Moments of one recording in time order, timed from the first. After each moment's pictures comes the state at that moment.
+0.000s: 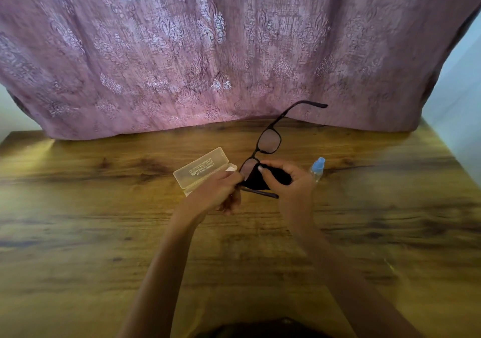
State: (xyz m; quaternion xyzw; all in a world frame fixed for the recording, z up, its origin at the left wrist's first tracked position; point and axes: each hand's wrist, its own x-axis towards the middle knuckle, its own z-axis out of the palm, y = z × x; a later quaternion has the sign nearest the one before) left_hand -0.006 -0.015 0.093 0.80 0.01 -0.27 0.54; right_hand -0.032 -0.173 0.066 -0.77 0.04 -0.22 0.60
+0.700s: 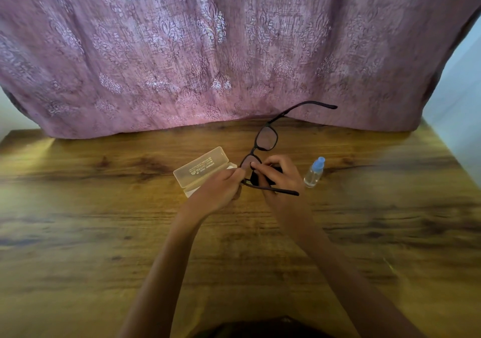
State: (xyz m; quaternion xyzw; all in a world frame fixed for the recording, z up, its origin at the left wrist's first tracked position) left_hand -0.003 -0.022 0.089 0.84 -0.05 -0.21 0.50; right_hand -0.027 -0.176 0.053 -0.86 -0.16 -0.32 0.38
